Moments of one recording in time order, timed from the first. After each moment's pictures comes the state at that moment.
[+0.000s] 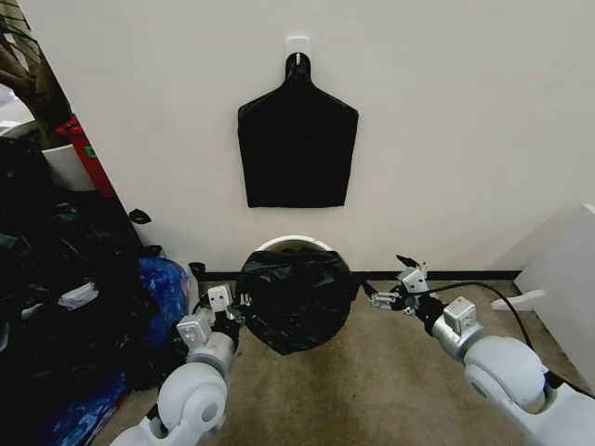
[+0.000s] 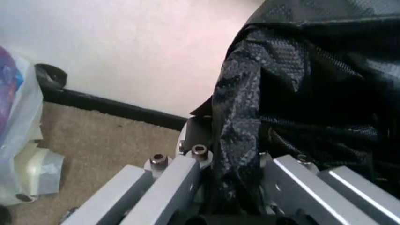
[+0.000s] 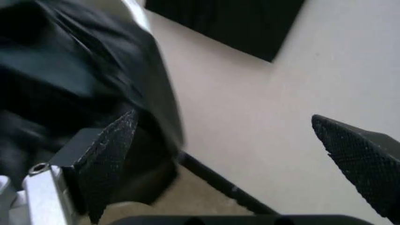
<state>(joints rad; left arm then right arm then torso) 1.29 -1.07 -0.14 -2.13 -0.82 0.19 -0.57 -1.31 0.72 0.30 2.18 0.47 -0.23 0.03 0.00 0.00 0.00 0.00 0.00</state>
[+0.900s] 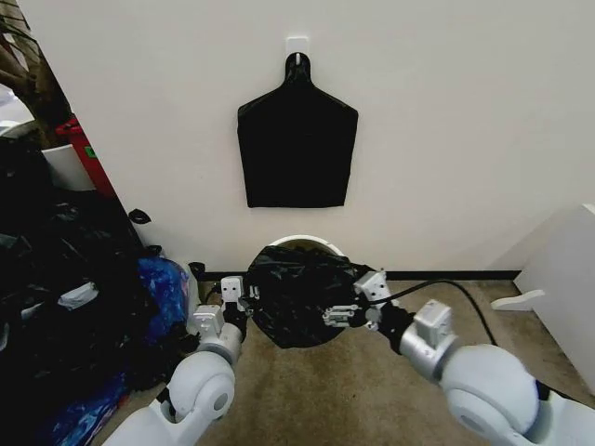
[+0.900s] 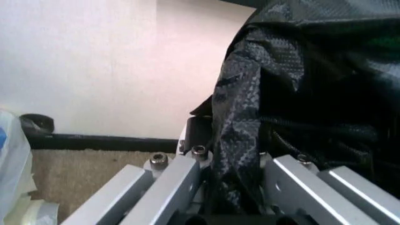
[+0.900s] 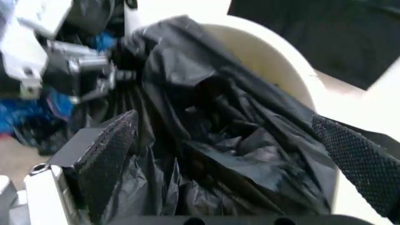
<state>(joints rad) 1.21 -1.04 -0.06 -2.10 -0.68 0.21 -0.52 -1.06 0.72 -0.04 2.33 0.53 -0.47 0.17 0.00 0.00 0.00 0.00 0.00</state>
